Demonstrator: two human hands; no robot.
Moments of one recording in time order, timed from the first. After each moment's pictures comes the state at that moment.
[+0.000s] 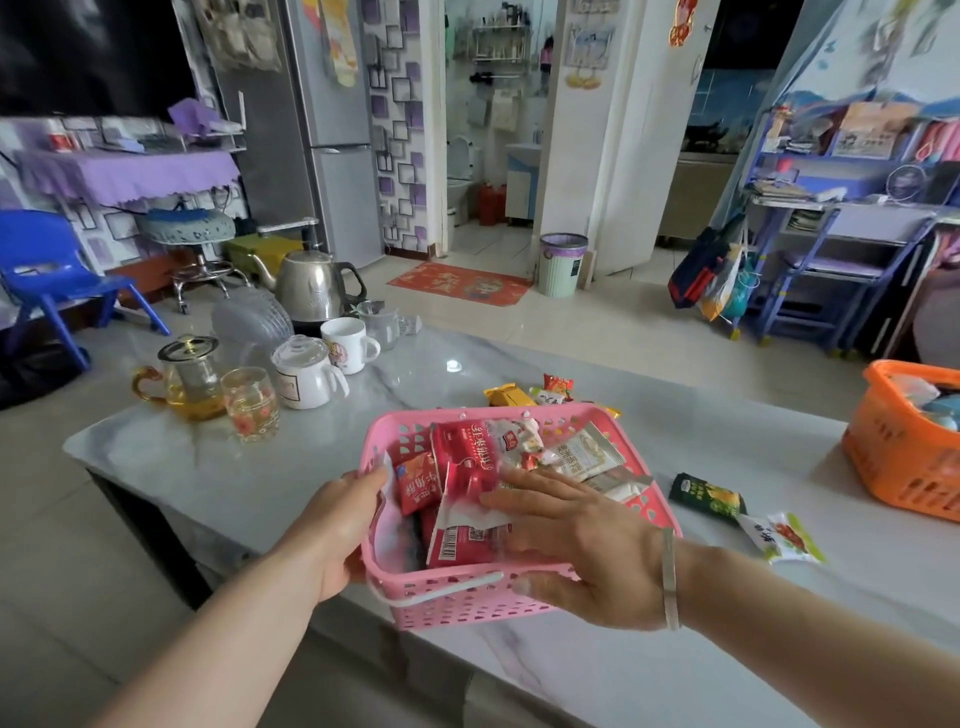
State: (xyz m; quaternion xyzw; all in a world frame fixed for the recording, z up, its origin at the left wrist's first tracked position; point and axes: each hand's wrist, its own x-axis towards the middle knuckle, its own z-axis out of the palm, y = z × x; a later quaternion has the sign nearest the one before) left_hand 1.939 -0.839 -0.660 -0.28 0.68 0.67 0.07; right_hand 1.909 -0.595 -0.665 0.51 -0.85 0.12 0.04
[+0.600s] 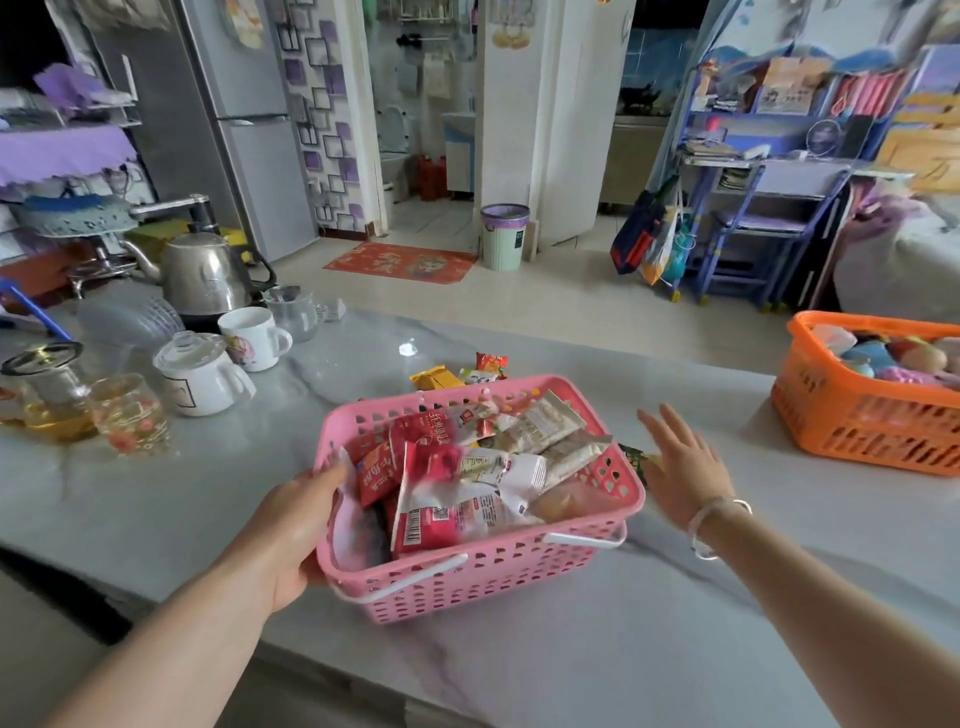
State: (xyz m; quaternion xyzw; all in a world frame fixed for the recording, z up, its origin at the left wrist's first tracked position) left_hand 1.897 -0.794 -0.681 -0.26 0.69 0.68 0.07; right_hand 1.814 -0.434 -0.750 -0.03 -0.98 0.16 0.09
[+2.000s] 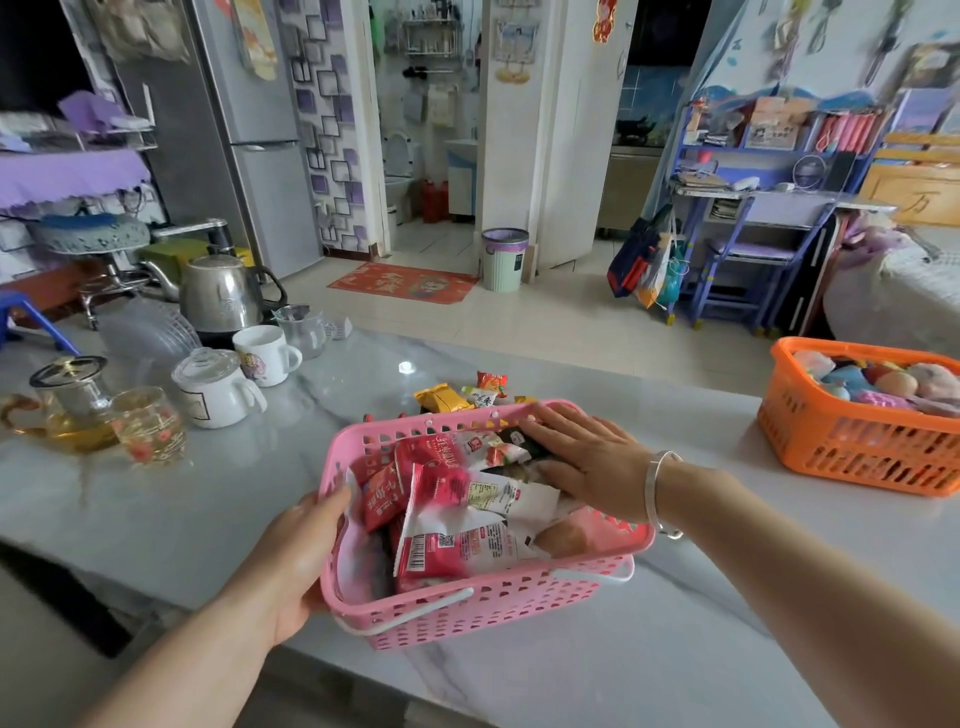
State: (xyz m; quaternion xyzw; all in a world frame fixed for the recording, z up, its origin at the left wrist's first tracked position) left_hand 1.928 -0.793 -0.669 -0.23 0.66 0.71 0.06; right_hand 1.842 -0.516 -0.656 0.26 -0.97 0.01 -0.05
